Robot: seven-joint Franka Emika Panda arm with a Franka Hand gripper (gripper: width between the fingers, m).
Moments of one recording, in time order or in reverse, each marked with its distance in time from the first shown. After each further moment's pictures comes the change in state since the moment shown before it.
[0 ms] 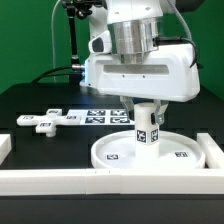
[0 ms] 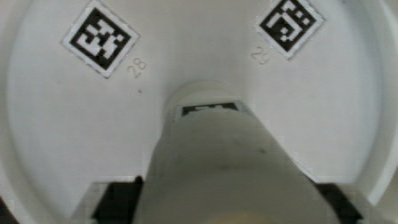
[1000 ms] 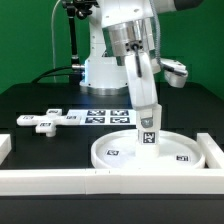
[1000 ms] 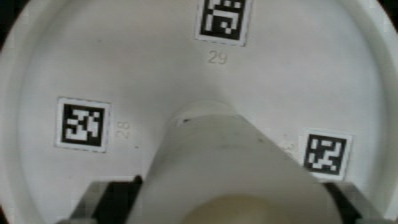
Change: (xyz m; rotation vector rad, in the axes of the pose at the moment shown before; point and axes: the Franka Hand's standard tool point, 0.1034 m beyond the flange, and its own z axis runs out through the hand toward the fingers) arm 0.000 0.000 0.001 0.054 -0.070 0.780
